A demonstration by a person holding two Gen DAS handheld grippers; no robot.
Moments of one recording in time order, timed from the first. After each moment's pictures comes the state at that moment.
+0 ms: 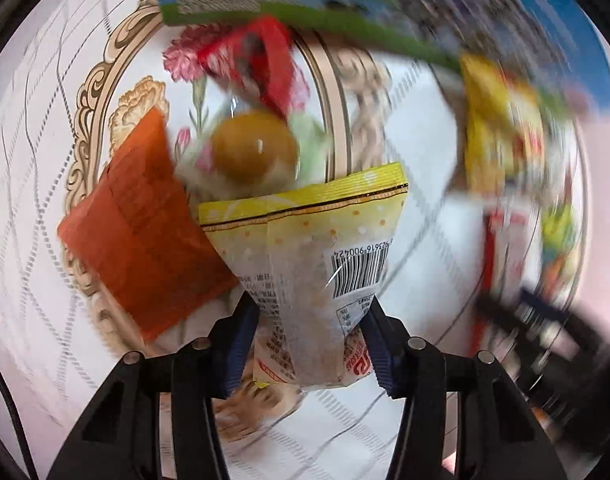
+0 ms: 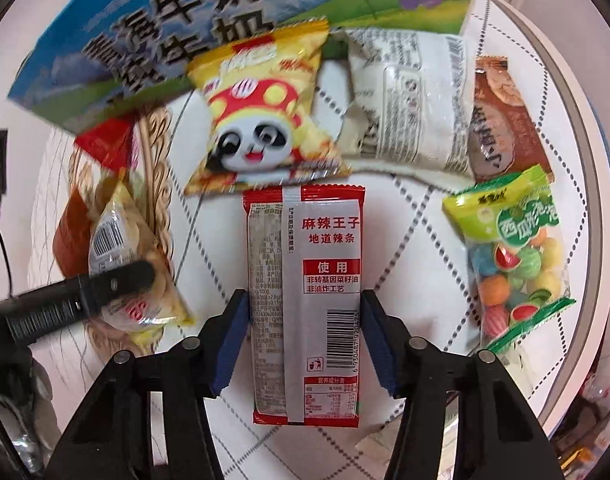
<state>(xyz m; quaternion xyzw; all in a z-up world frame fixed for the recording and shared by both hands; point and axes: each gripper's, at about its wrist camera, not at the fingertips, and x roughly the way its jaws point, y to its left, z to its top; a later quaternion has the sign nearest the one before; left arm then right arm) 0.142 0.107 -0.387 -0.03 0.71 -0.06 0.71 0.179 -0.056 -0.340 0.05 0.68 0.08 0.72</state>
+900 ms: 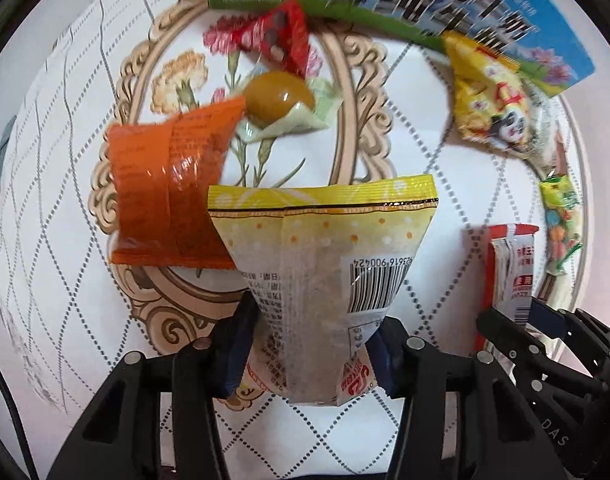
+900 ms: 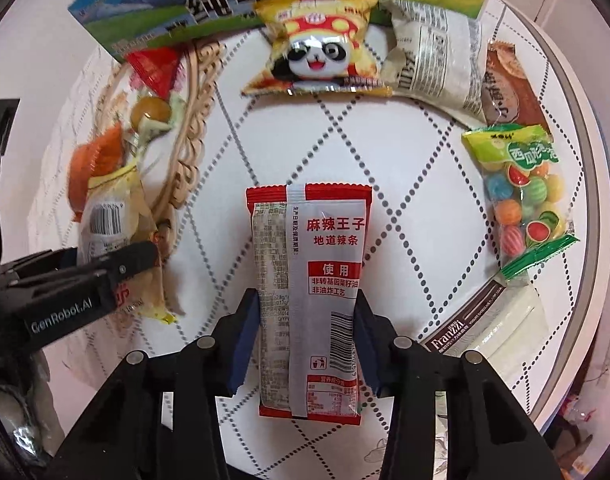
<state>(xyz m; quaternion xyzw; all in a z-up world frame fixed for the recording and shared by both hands) 0.061 0.097 -0.355 -0.04 0.67 -0.04 0.74 0.114 -0.033 -0.337 0.01 0.68 0.12 0.73</state>
